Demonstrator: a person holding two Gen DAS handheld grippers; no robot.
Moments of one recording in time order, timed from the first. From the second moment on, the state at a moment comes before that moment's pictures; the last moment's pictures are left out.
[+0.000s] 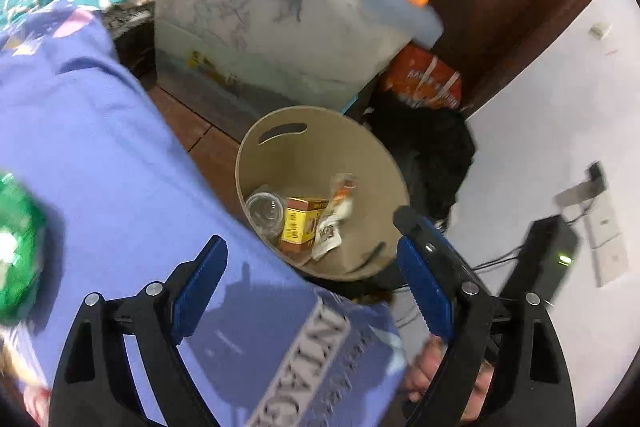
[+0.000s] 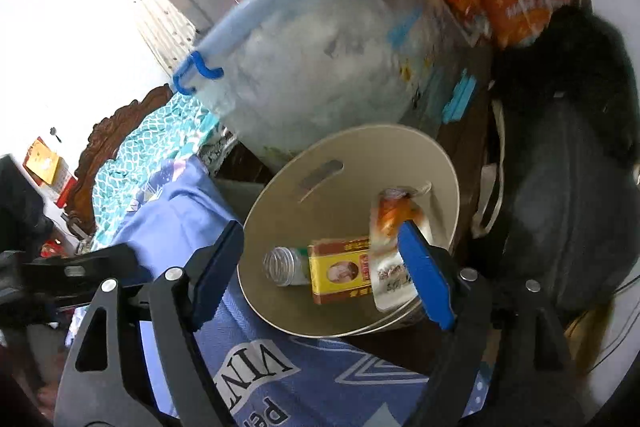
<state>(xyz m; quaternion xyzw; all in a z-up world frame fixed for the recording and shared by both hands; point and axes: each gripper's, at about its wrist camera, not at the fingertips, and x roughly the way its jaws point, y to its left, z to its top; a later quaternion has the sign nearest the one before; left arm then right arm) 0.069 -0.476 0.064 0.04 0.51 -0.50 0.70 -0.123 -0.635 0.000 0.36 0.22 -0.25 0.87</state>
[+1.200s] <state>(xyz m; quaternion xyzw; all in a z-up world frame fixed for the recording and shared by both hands) 0.035 0.152 0.085 -0.12 0.41 0.01 0.90 -0.026 -0.319 0.028 0.24 0.36 -0.02 0.90</state>
